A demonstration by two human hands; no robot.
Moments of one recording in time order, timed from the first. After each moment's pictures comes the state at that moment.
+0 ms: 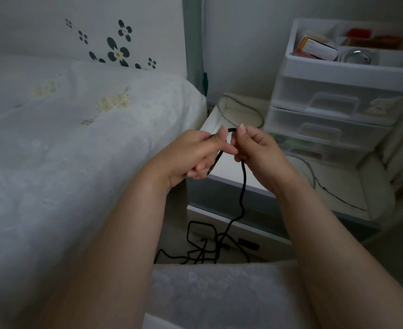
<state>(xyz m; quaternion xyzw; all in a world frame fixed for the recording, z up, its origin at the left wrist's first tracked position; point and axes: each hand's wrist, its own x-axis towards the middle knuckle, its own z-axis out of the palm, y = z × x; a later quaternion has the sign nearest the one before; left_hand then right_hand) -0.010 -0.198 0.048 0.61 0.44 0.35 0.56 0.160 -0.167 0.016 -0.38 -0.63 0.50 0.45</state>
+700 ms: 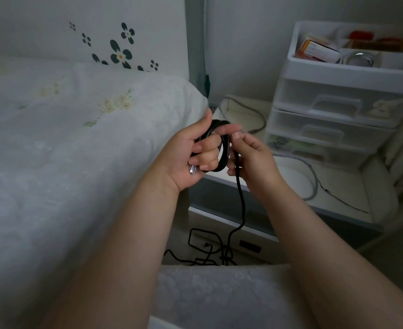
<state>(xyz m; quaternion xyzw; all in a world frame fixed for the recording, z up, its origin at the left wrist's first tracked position) -0.001 -0.196 0.051 0.39 0.27 0.47 0.75 0.139 -0.175 0.009 -0.41 -0.51 0.56 0.50</state>
